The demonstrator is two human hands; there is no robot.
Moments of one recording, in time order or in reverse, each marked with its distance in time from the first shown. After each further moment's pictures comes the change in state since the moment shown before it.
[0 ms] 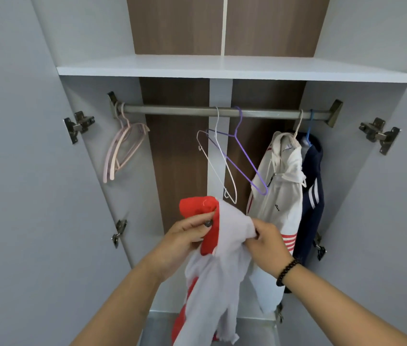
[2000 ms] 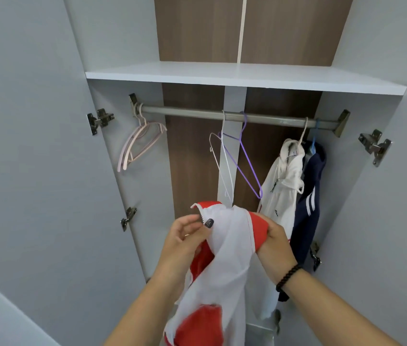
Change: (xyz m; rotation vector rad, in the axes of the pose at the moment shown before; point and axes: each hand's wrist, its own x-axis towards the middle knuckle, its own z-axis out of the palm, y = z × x) left_hand -0.052 -0.006 0.112 -0.010 0.561 0.064; right_hand -0.027 -0.012 -0.058 0.379 -0.029 0.002
